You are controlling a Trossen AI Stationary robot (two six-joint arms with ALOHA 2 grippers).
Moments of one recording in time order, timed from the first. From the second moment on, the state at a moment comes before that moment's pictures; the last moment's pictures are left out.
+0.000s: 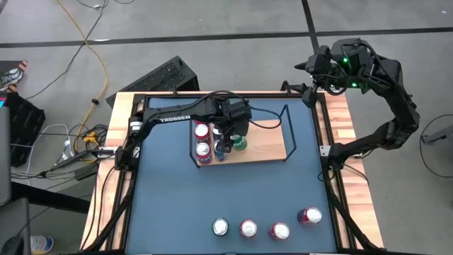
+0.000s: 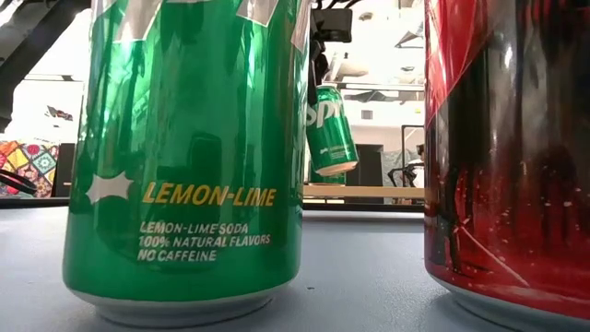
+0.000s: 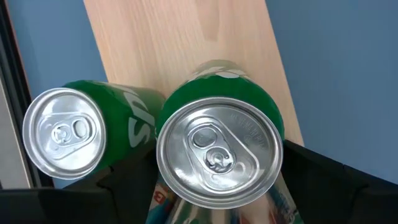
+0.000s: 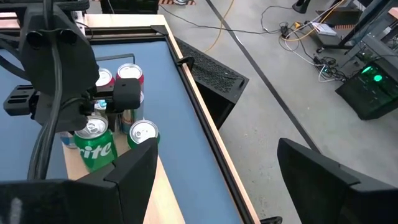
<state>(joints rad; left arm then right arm) 0.17 2.08 2.11 -1.15 -0.04 0.37 -0.46 1.30 2.04 -1.28 0.11 -0.24</state>
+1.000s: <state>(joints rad) 0.17 2.08 2.11 -1.03 -0.03 0.37 -0.46 1.30 2.04 -1.28 0.11 -0.24</state>
